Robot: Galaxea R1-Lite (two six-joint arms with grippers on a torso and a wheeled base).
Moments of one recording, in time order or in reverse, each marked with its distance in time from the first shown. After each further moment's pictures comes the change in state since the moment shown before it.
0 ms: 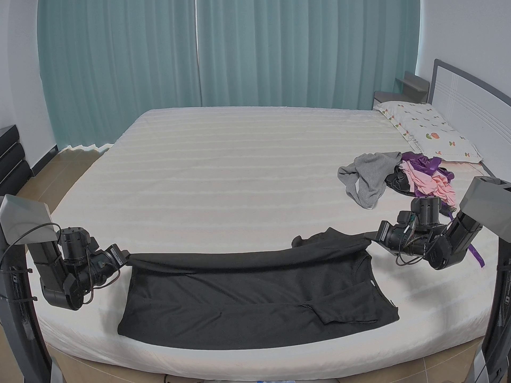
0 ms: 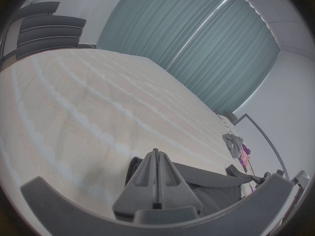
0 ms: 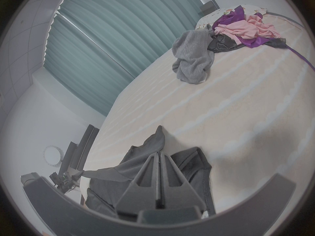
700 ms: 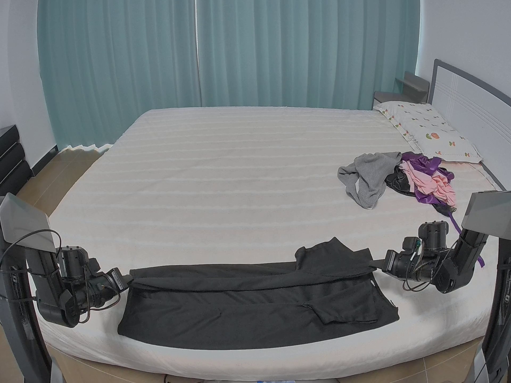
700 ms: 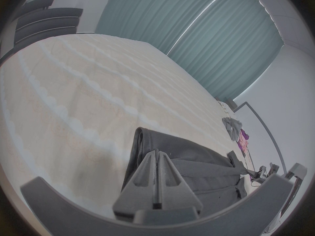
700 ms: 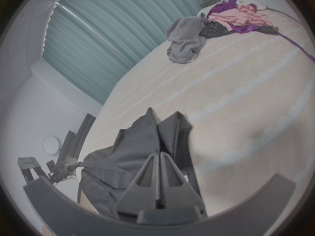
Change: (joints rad) left arm 0.004 -0.001 0.193 -0.057 -0.071 0.051; right arm -0.033 0.012 0.253 -0.156 0.061 -0.097
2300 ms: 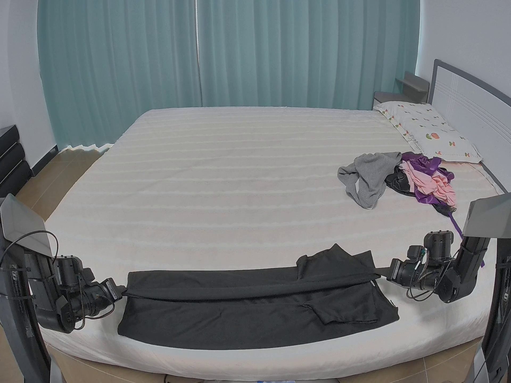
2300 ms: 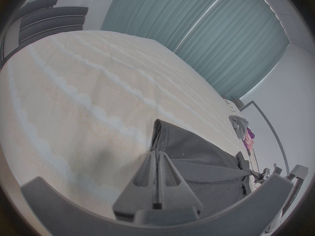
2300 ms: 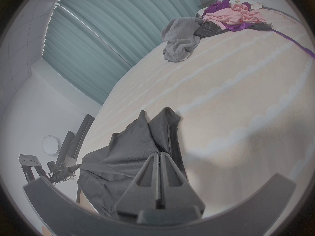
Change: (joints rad) left arm 0.058 0.030 0.073 -0.034 0.000 0.050; right arm -0.034 0.031 0.101 -0.131 0.013 -0.019
